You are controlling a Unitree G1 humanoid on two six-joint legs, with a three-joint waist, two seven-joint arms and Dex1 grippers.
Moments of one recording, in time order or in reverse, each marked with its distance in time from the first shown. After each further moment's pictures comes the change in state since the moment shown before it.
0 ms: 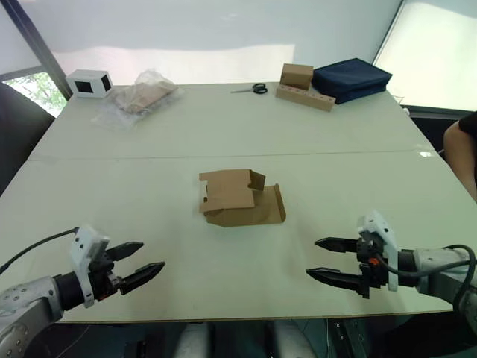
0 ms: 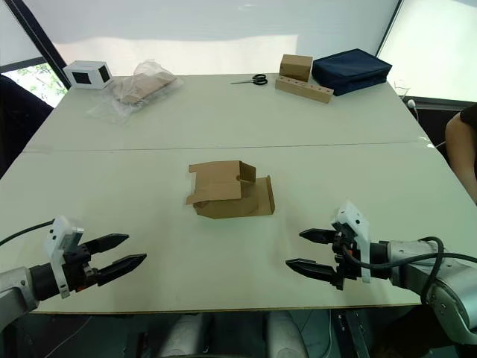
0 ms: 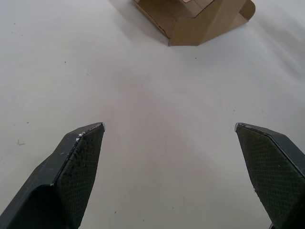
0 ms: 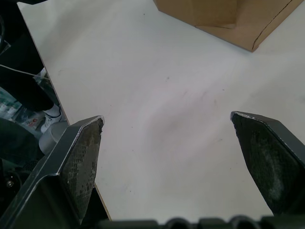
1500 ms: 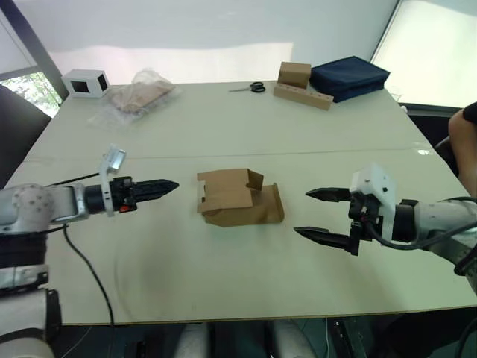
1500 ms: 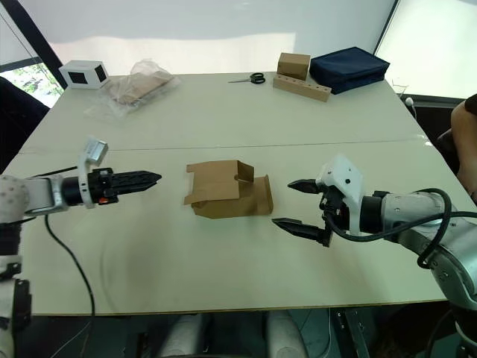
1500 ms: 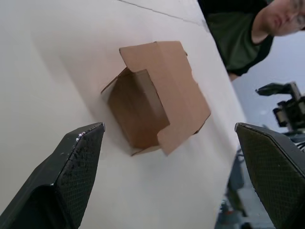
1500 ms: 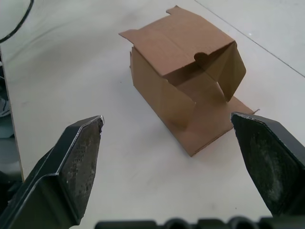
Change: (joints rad) left arm -1.036 0.011 -0.268 0.837 -0.139 0.644 -0.082; right arm -0.326 -0.057 0.030 -0.129 0.000 0.043 -0.132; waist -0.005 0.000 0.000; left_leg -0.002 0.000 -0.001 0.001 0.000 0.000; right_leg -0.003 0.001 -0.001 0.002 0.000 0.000
